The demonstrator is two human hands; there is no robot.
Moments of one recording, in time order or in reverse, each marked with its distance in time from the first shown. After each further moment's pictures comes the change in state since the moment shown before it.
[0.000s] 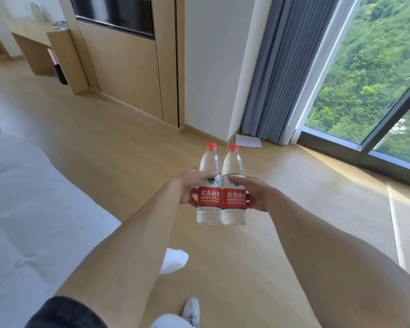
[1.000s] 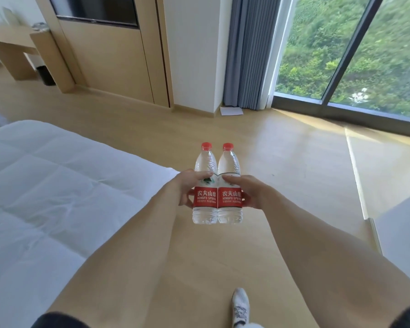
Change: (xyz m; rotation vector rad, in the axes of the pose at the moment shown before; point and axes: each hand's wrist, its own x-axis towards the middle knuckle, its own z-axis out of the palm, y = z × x) left_hand -0.412 -0.263 0.001 0.105 -0.042 -0.062; right_hand -0.381 0.265 0.221 0.140 0.066 0.011
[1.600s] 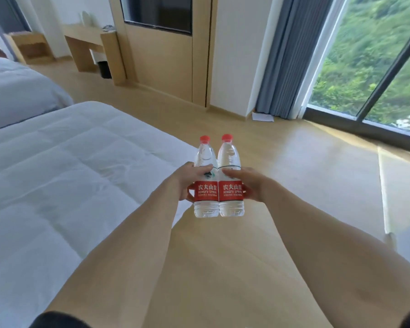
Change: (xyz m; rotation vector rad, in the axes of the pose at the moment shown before) left_hand -0.199 -0.118 -0.060 -0.119 0.163 0.111; right_hand -0.162 0.057 0.137 -0.129 -0.151 -0.115
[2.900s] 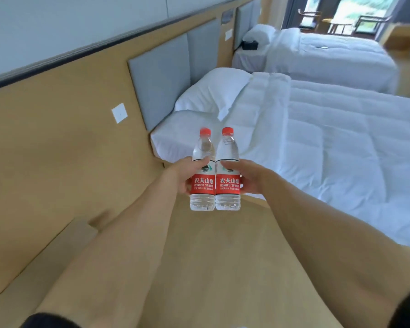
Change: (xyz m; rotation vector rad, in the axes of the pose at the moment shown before) left_hand -0.687 -0.388 0.003 -0.697 1.209 -0.092; right_hand -0.431 0.253 0.423 -0.681 -1.242 0.091
